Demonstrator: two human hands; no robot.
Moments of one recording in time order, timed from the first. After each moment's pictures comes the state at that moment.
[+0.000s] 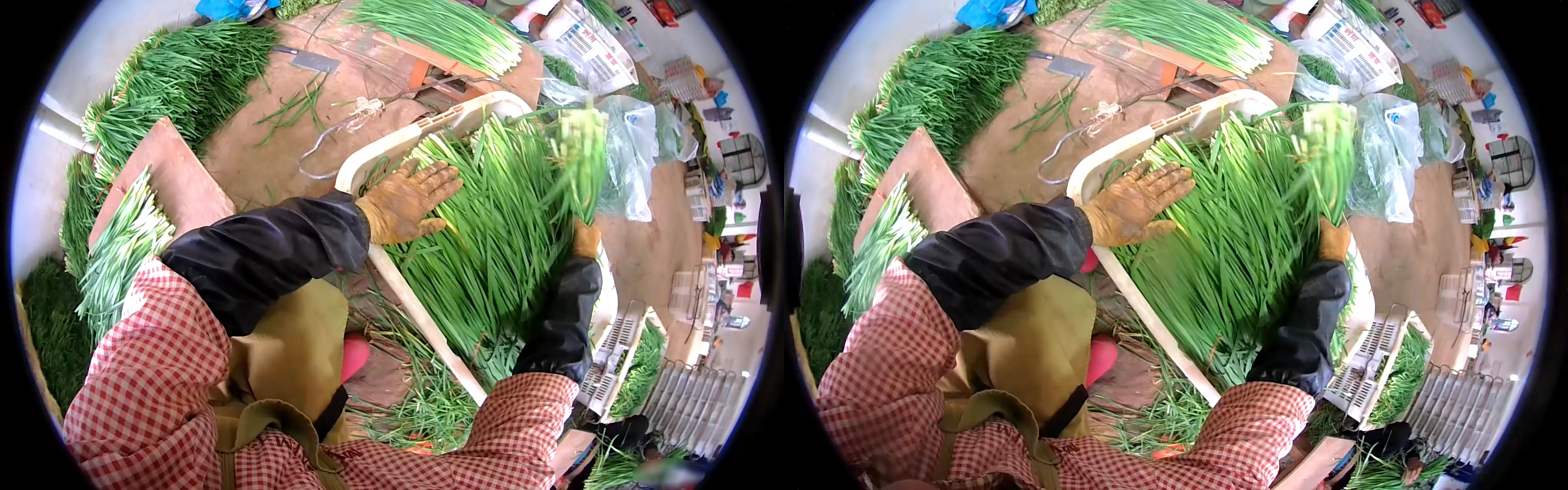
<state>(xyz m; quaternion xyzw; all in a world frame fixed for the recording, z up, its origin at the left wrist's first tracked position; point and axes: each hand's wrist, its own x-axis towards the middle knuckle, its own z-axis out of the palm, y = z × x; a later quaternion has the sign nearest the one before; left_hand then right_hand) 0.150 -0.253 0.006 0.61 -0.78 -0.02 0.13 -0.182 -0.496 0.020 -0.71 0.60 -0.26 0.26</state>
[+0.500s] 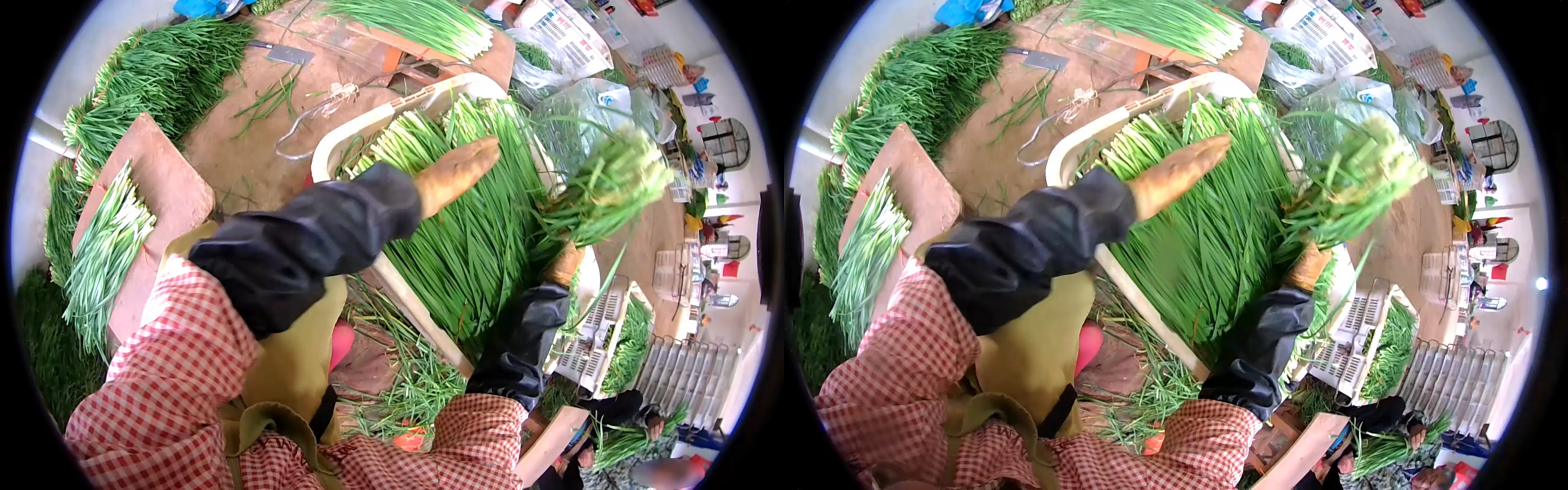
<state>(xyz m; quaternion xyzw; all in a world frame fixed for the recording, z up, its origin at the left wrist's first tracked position) 0.081 -0.311 0.048 0.39 -0.50 -0.52 0.57 -0.229 -0.419 0.003 -0.52 0.40 -0.57 0.50</state>
